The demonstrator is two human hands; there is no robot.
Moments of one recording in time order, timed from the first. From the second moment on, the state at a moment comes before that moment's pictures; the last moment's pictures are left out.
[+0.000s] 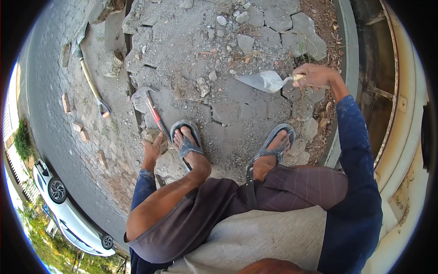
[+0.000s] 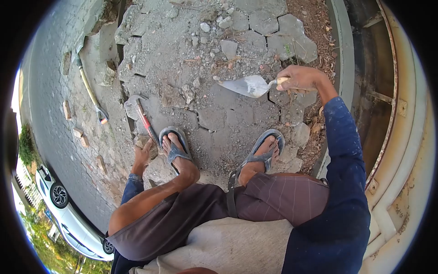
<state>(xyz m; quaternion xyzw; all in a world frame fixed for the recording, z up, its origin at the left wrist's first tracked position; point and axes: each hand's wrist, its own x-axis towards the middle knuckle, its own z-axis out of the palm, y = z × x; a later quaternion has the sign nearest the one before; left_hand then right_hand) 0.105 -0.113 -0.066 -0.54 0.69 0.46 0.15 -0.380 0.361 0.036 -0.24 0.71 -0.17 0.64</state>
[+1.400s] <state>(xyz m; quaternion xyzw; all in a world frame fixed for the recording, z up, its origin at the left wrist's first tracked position) 0.097 -0.103 -0.049 -0.50 0.71 0.48 0.14 -0.343 0.381 0.023 -0.40 0.80 -0.27 0.35</state>
